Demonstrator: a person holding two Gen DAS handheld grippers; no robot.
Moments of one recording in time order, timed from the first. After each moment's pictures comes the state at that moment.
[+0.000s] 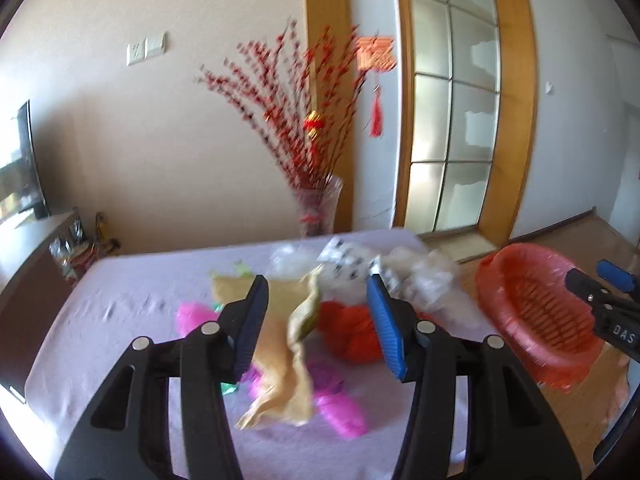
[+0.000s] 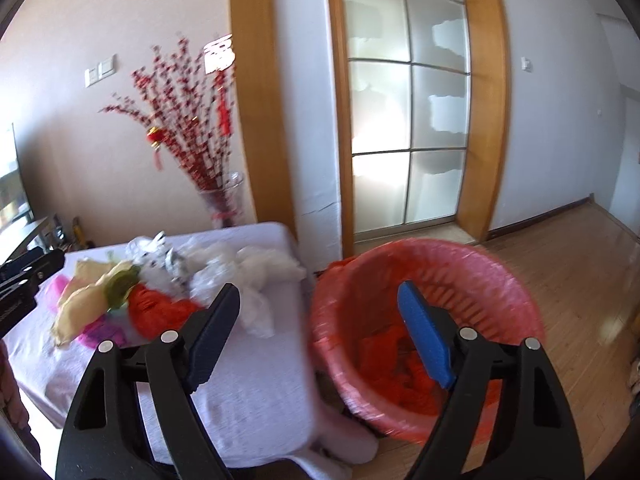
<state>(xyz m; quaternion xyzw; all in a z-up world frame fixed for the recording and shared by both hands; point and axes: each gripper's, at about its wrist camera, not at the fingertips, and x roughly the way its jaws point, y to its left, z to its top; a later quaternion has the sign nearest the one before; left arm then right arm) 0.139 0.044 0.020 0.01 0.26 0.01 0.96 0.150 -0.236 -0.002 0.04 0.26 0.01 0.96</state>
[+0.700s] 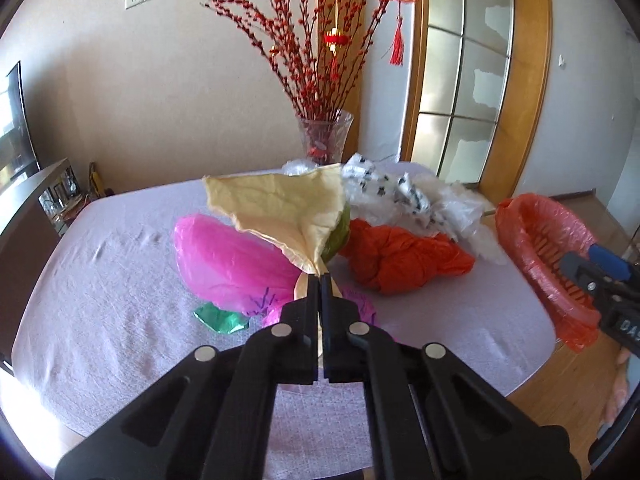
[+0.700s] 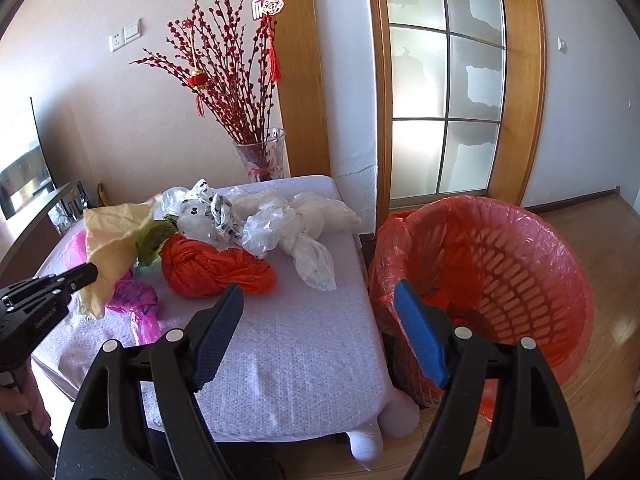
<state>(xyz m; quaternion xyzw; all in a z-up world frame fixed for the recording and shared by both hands) 0.142 0.074 -0.021 0.00 0.33 0.00 0.94 0.150 -0.194 -0.028 0.04 0.31 0.06 0.95</state>
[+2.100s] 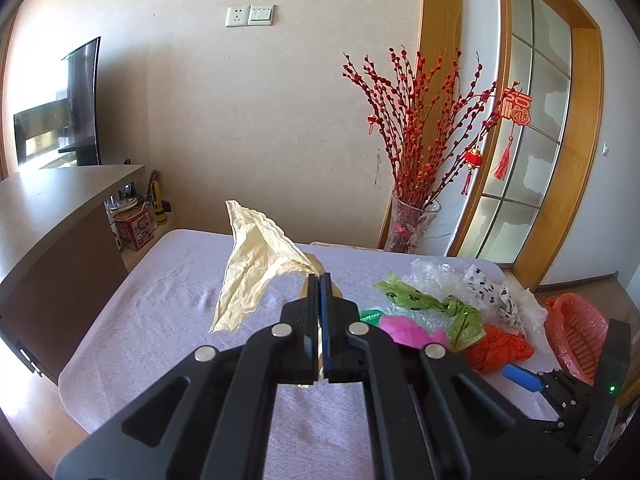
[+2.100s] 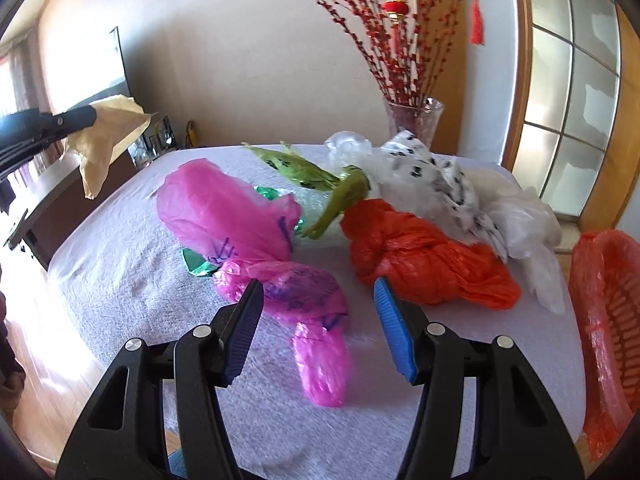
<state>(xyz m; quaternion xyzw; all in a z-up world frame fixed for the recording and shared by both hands) 0.127 0.223 0.035 -0.08 0.25 0.09 0.96 0.178 -0.031 -0.060 -0.03 0.34 0.23 0.91</state>
